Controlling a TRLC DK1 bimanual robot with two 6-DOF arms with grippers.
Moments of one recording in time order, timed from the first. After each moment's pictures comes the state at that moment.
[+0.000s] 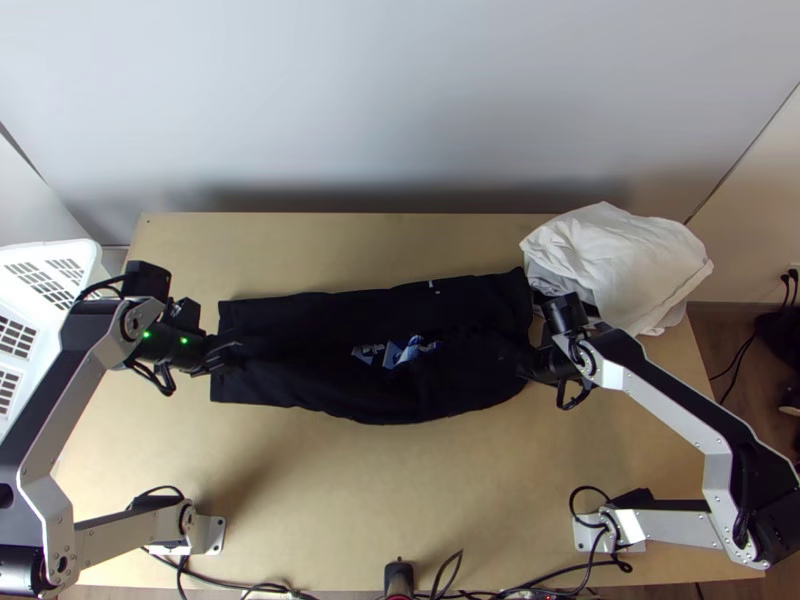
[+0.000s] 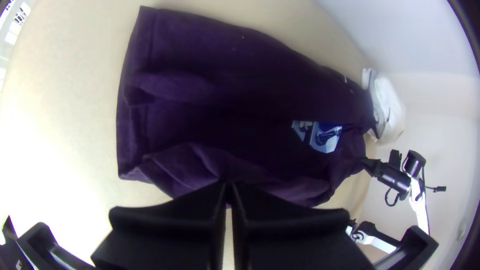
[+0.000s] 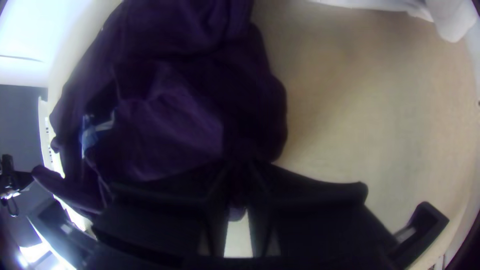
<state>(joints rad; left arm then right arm) 0.04 1.32 1.10 -1.10 0.44 -0.22 0.36 1.43 0.84 -0.61 -0.12 0.59</state>
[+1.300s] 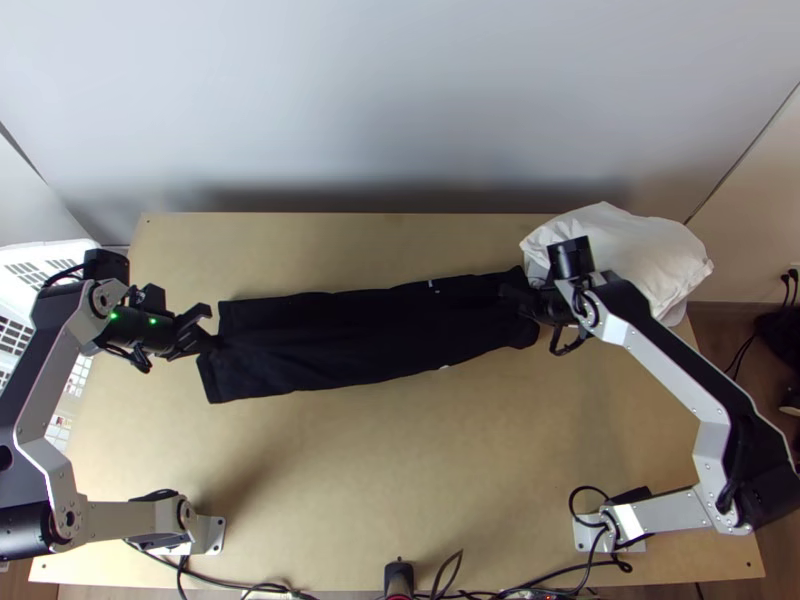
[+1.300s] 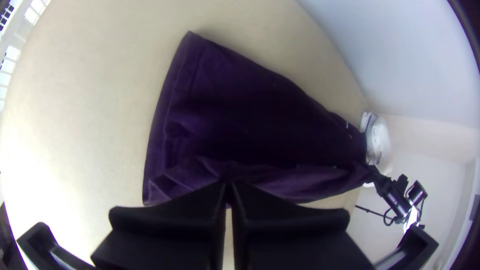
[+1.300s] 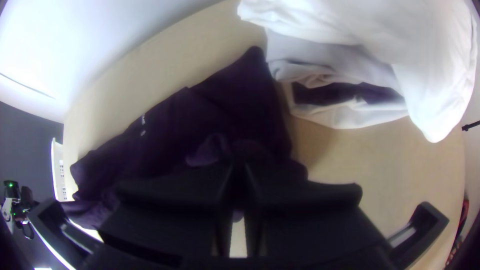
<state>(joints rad) 0.24 1.43 1.19 -1.09 0.49 -0.20 0.33 1.55 1.17 -0.59 -0.01 0.60</state>
